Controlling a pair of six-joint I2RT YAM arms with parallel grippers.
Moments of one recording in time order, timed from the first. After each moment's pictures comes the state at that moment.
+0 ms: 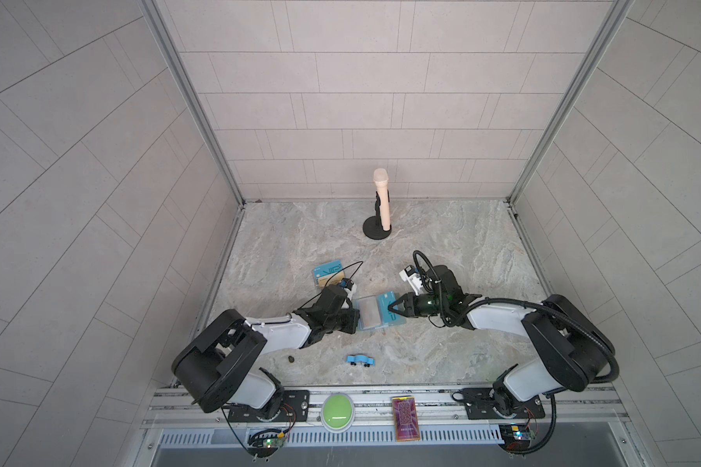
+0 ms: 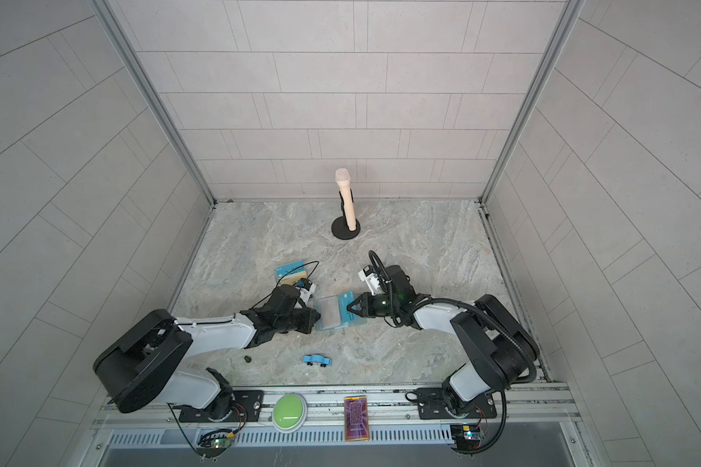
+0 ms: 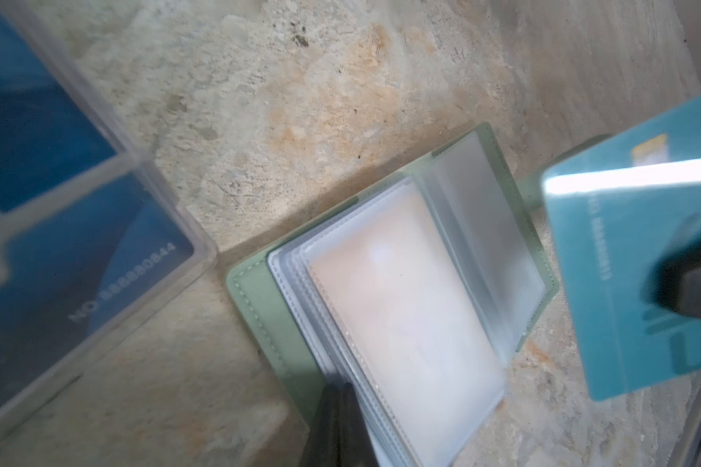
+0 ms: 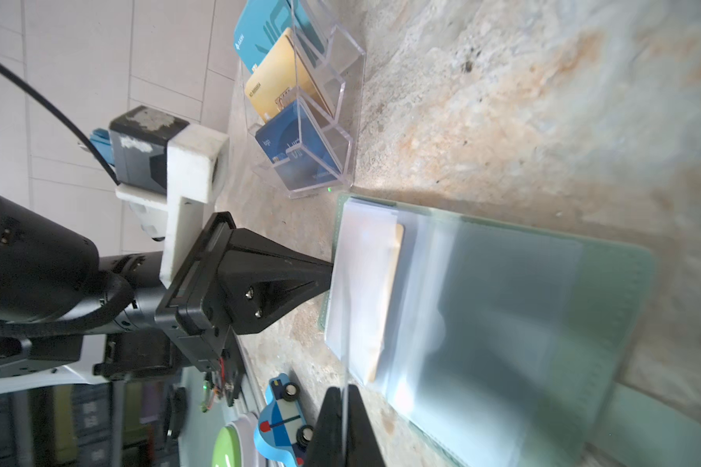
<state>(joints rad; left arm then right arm) -0.66 1.44 0.43 0.16 0.17 -0.44 0.51 1.49 0.60 0.18 -0.68 0.62</state>
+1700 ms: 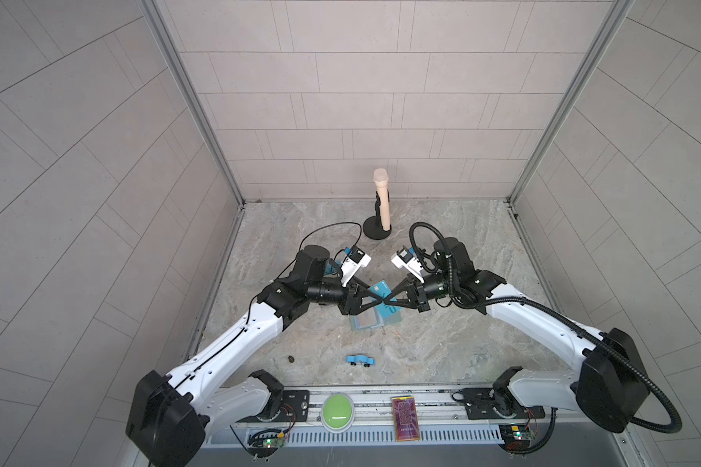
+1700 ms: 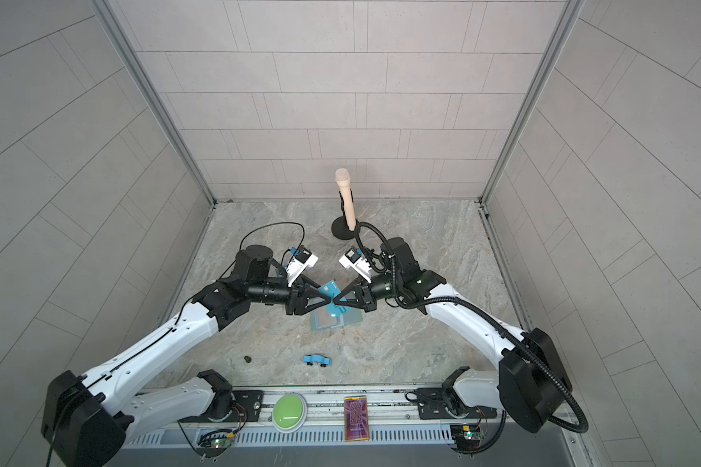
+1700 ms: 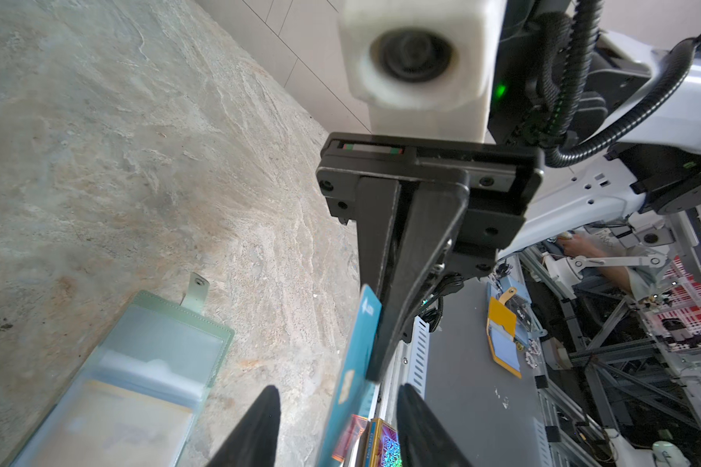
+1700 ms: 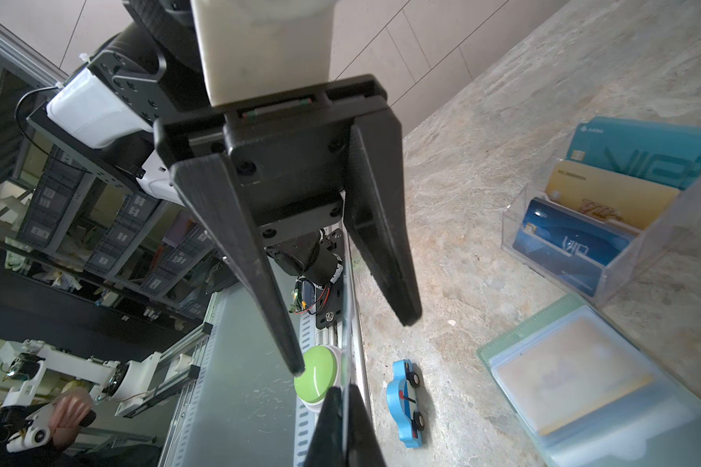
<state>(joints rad) -0.56 1.09 0.83 -0.31 0.83 -0.21 0.55 1.29 0.89 -0.19 -1.07 0.17</state>
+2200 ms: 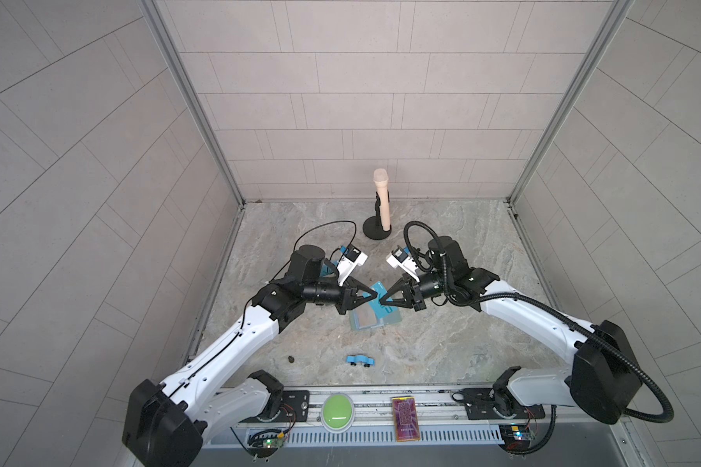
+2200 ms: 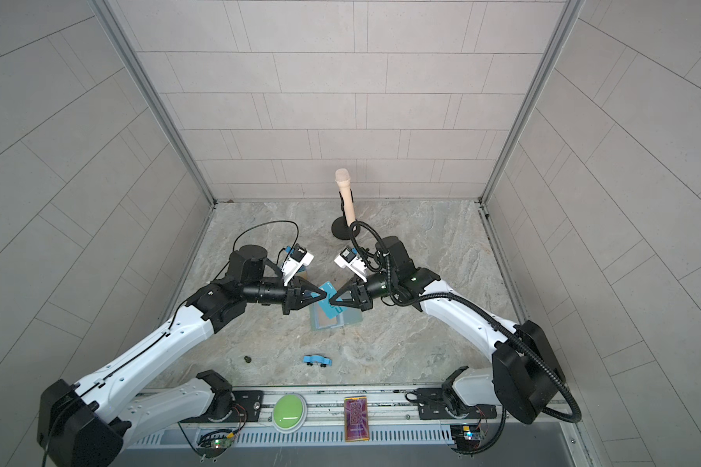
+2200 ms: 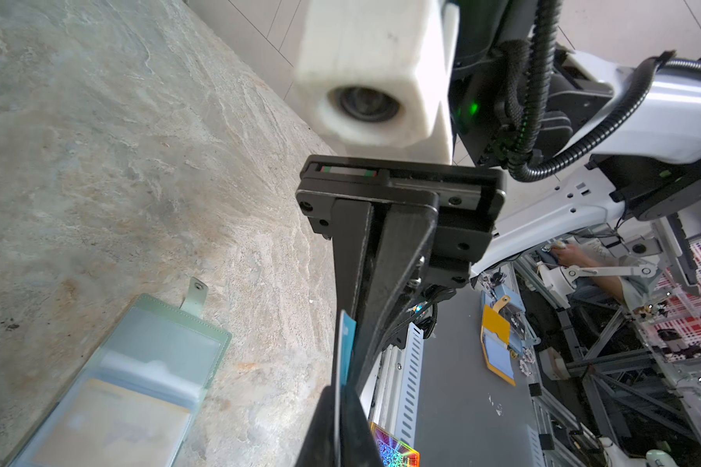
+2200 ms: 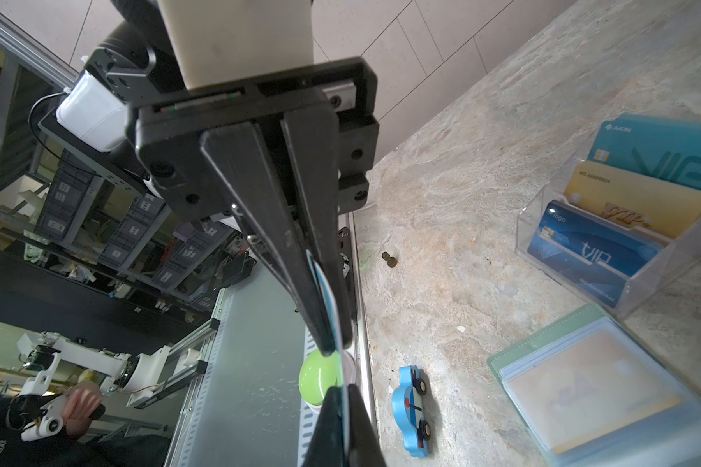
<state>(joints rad) -0.55 1.06 0.83 -0.30 0.83 -0.25 0.55 1.32 0.91 -0.18 -1.07 0.18</state>
